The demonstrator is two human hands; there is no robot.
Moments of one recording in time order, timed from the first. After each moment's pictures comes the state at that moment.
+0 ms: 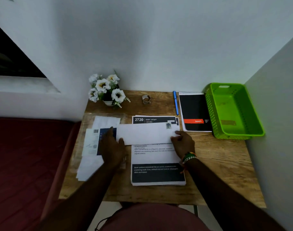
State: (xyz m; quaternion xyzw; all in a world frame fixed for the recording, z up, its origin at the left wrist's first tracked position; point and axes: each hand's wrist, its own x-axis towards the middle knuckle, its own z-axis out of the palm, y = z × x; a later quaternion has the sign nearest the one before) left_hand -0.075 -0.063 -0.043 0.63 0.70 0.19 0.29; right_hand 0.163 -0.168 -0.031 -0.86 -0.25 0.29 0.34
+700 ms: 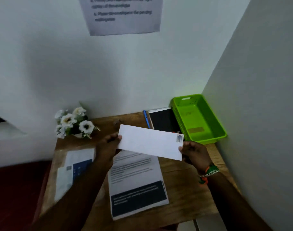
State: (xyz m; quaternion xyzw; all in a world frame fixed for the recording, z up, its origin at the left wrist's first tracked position) left_hand 0.033 -0.022 0.024 0.40 0.56 0.29 0.66; right_hand 0.257 -0.242 0.026 -0.73 -0.14 0.38 0.56
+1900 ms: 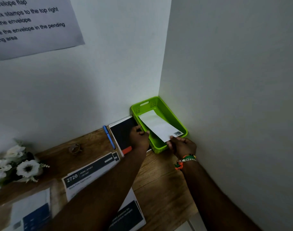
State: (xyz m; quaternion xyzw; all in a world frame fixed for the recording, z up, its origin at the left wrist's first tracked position) left_hand 0.302 -0.106 -0.026 0.57 0.48 0.23 0.62; right_hand 0.341 -0.255 0.022 -0.62 0.20 0.21 0.73
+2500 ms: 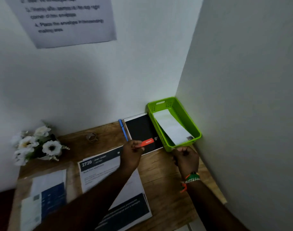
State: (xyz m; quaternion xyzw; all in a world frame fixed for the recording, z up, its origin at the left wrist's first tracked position) left_hand 0.170 -0.092 -0.025 0.67 0.40 0.23 0.58; right_hand 0.282 -0.263 0.005 -0.76 0.03 0.16 0.63
